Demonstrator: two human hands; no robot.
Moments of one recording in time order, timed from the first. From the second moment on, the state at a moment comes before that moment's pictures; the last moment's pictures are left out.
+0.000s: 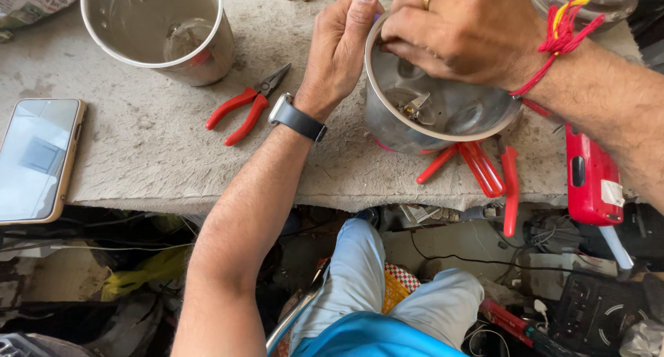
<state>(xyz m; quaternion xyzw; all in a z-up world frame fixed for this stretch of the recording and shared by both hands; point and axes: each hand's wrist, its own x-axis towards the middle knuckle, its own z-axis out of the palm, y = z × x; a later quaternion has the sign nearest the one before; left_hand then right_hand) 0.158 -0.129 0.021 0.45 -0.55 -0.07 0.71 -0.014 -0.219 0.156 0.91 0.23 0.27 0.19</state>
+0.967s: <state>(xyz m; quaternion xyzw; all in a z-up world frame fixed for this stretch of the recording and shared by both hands) 0.150 -0.124 0.020 0.47 -0.52 -0.02 0.72 0.000 -0.224 0.141 0.96 -0.05 0.14 -0.23</state>
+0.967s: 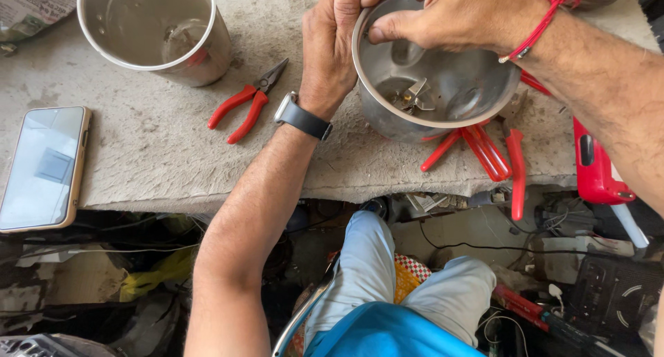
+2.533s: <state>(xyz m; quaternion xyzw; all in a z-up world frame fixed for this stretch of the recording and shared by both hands) 0.148 -0.020 0.115 0.60 -0.65 0.00 0.46 0.006 -0.201 0.135 0.97 0.04 0.19 -0.17</state>
